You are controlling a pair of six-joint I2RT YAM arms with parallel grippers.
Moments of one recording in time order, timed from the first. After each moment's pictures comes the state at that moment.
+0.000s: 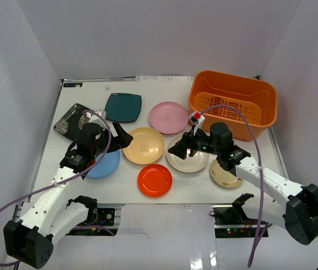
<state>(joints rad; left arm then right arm) -0.37 0.86 0.69 -0.33 0.09 -0.60 0.62 1.07 0.63 0.16 -0.54 0.36</state>
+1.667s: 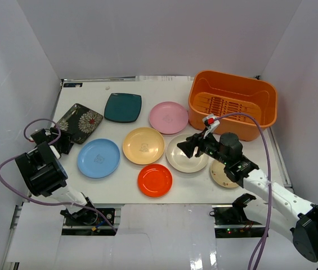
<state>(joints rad) 0.59 1.62 0.66 0.25 0.38 -0.80 0.62 0.89 0.47 0.25 -0.27 0.32</state>
